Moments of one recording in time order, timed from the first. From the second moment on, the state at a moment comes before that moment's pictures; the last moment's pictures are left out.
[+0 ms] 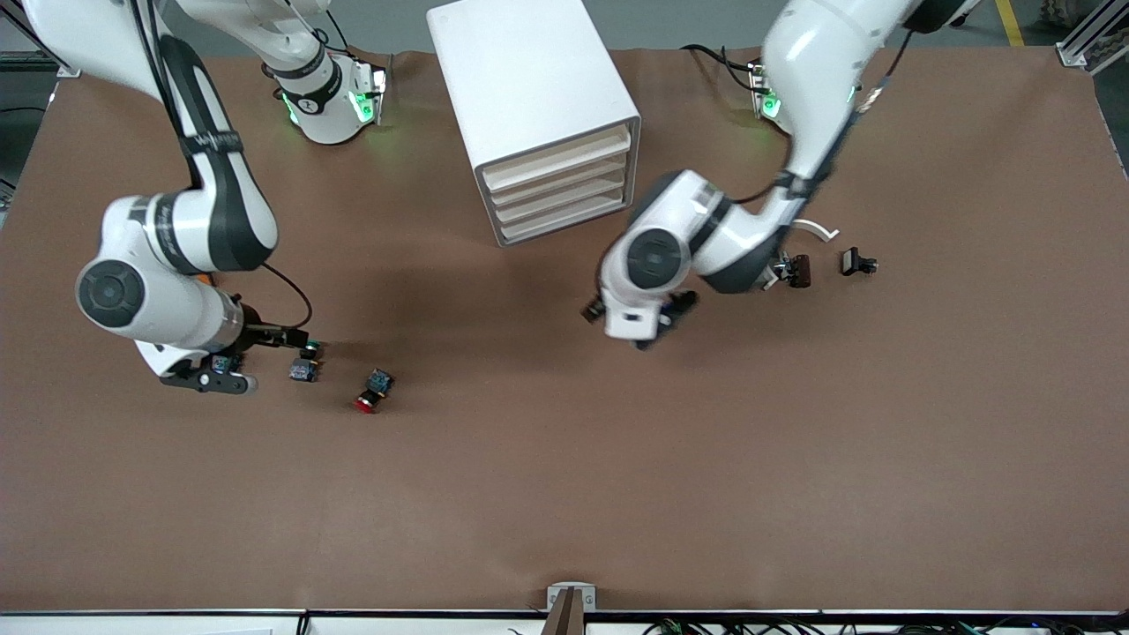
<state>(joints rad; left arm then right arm) -0.37 0.58 -0.29 -1.54 -0.05 1.94 -1.39 0.10 0.28 -0.02 -1.87 -0.01 1.98 0.22</state>
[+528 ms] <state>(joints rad) -0.03 0.39 -0.29 -1.39 0.01 1.66 -1.16 0.10 0.02 -0.02 -1.75 -0.01 1.60 0.22</state>
